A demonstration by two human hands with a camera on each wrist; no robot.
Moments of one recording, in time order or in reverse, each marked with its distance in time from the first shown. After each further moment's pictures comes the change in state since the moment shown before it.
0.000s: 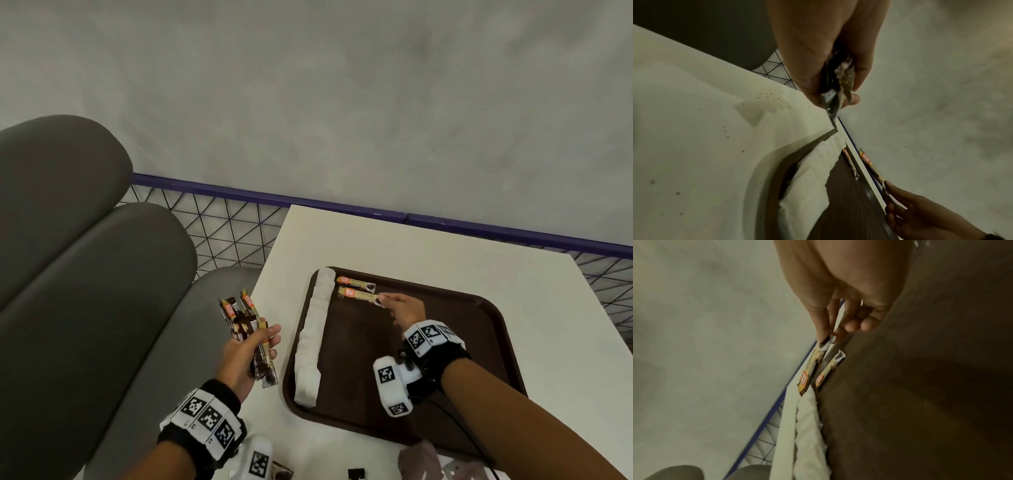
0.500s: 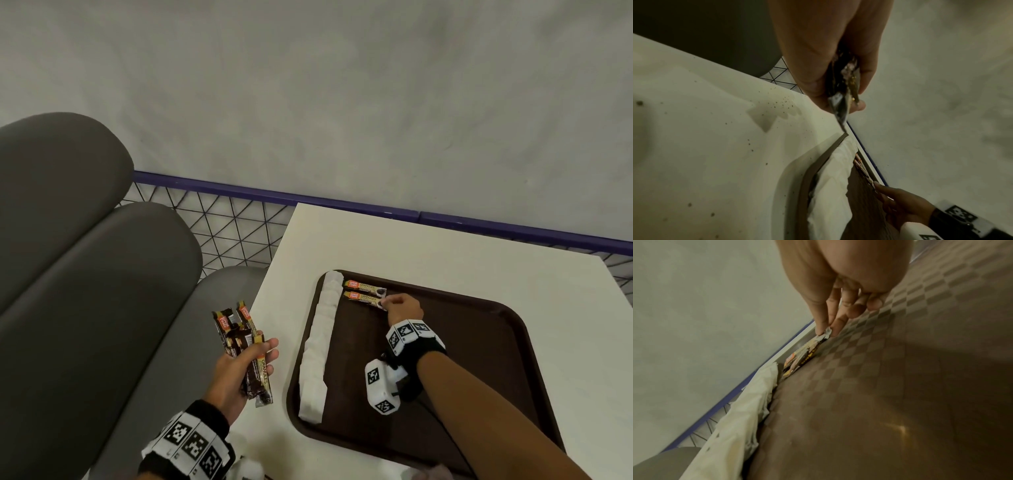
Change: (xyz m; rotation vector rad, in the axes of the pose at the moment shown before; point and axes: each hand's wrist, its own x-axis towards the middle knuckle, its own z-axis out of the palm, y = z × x) left_hand 0.008 -0.001 -0.016 0.031 -0.001 -0.036; right_hand 0.042 0.015 0.035 -0.218 0.145 0.078
